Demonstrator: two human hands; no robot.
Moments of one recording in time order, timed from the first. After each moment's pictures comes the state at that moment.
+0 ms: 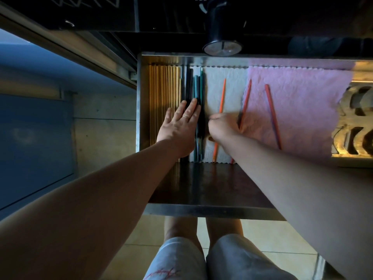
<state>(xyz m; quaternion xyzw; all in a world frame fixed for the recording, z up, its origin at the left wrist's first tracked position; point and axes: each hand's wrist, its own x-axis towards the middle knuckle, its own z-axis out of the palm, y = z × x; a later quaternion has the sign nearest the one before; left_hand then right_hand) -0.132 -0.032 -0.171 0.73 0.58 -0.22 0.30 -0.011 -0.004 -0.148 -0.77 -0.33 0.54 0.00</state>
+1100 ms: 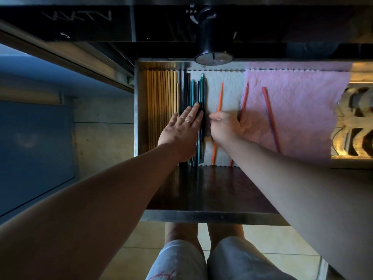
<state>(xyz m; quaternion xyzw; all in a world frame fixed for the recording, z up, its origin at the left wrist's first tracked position) -0.126 -0.030 -0.172 0.75 0.54 -0.23 0.30 0.005 -0.004 -0.174 -0.77 -0.38 0.50 0.04</state>
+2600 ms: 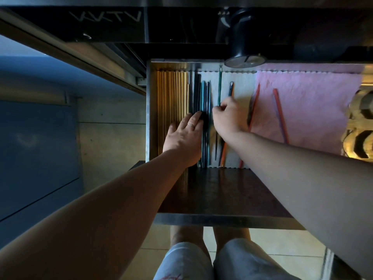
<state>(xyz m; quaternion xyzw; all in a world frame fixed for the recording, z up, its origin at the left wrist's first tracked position) -0.141 -0.035 -0.164 0.69 0.59 -0.21 0.36 -0.019 0.019 -0.177 -0.80 -0.44 0.41 0.05</state>
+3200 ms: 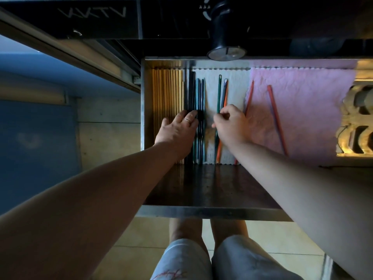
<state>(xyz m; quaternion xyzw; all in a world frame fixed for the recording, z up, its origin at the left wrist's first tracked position) -0.145 -0.027 -0.156 0.76 0.53 -0.26 0.28 0.005 -0.017 -0.173 -0.75 -0.45 0.46 0.16</state>
